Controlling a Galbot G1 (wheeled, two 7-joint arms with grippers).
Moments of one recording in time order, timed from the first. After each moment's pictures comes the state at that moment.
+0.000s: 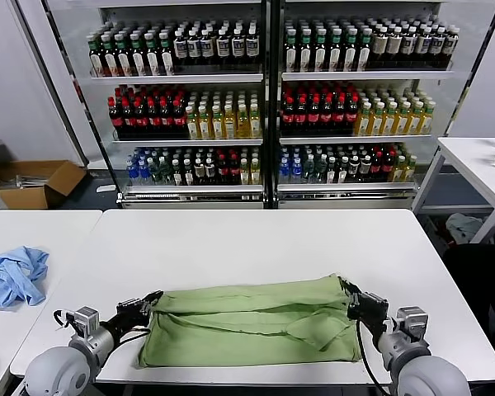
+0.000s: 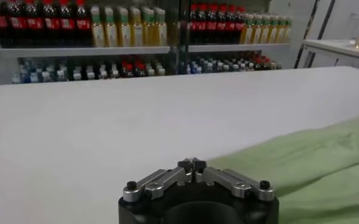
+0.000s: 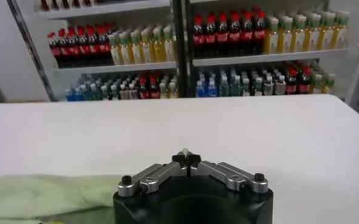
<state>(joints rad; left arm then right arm) 1.35 -0.87 -0.48 -1.85 -0.65 0.39 0.17 -1.45 1.04 0.51 2.20 0.64 -0.57 0.22</state>
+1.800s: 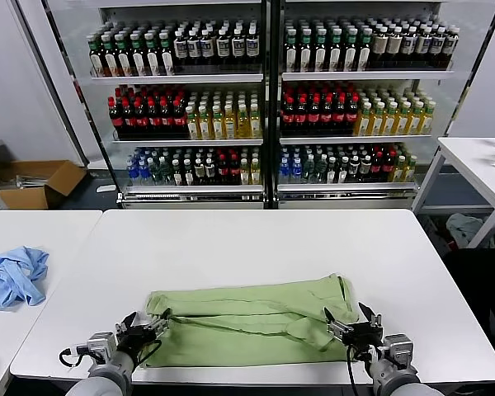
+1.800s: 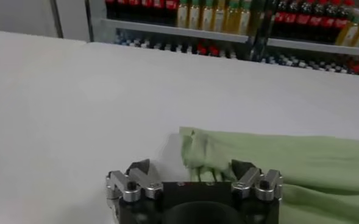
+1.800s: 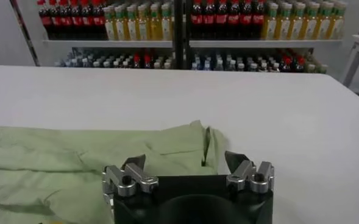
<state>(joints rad) 1.46 -1.06 -0.42 -2.00 -0.73 0.42 -0.40 -1.53 1.08 0.44 2.17 0.50 -0.50 0.23</state>
